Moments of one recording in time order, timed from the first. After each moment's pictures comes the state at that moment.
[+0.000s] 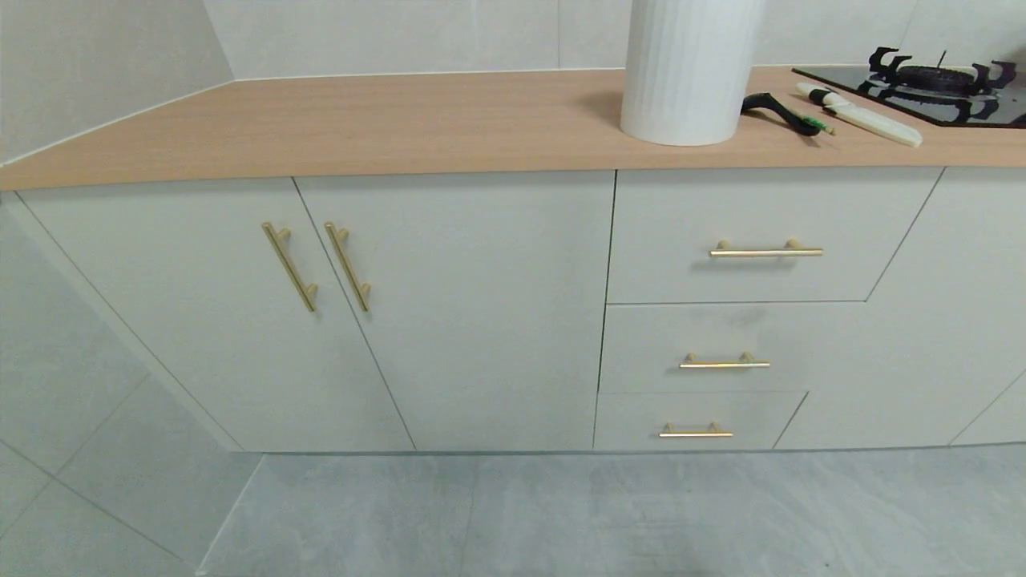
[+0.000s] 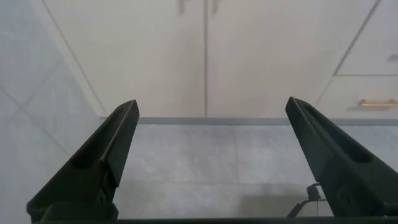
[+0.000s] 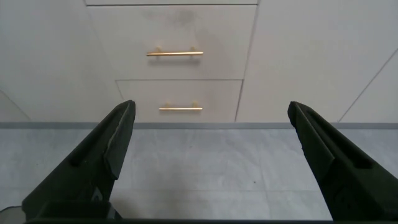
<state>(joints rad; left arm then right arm) 0.01 0.00 0.00 0.00 0.01 0.00 0.00 0.00 0.00 0.00 -0.02 -0.01</state>
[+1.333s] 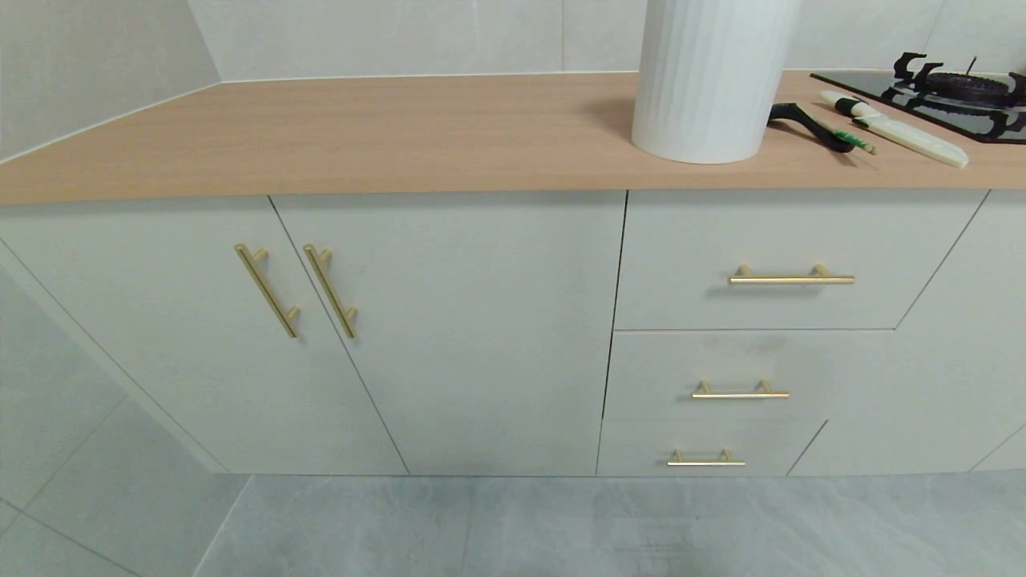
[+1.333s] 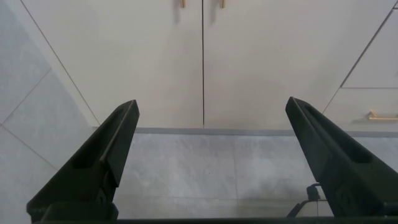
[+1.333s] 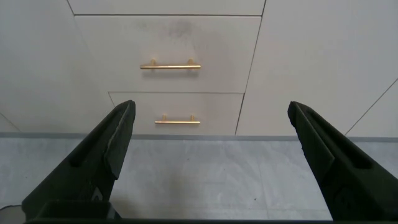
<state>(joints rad) 0.01 0.00 0.00 0.00 0.01 0.00 0.00 0.00 0.00 0.00 -0.01 -0.02</state>
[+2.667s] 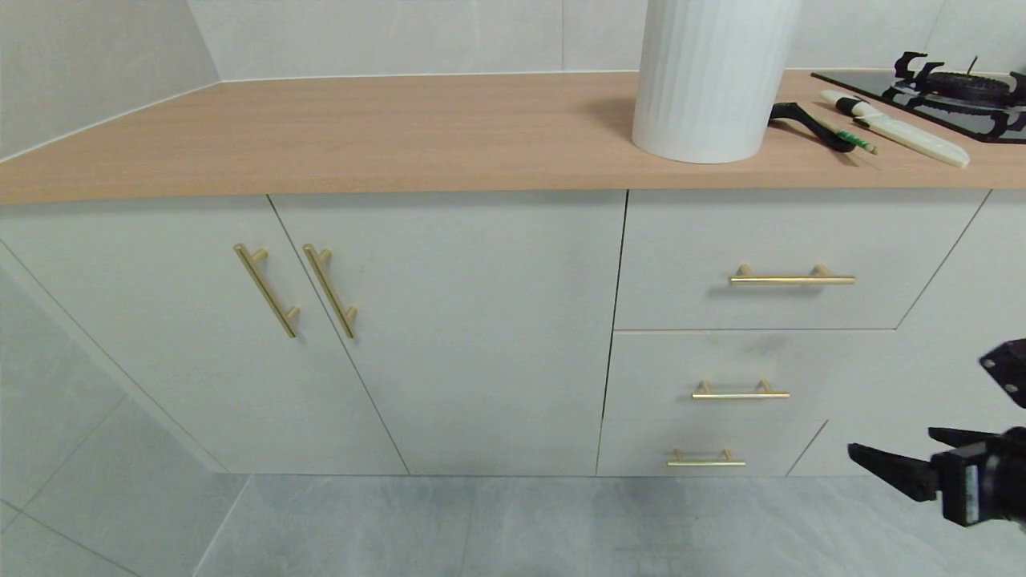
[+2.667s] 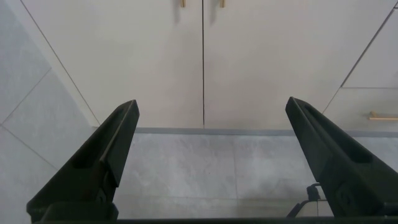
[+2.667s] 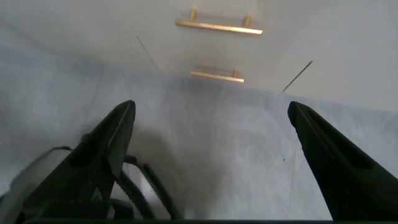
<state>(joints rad) 0.01 0.00 0.00 0.00 0.01 0.00 0.12 1.25 -0.37 -0.38 0.08 -0.02</state>
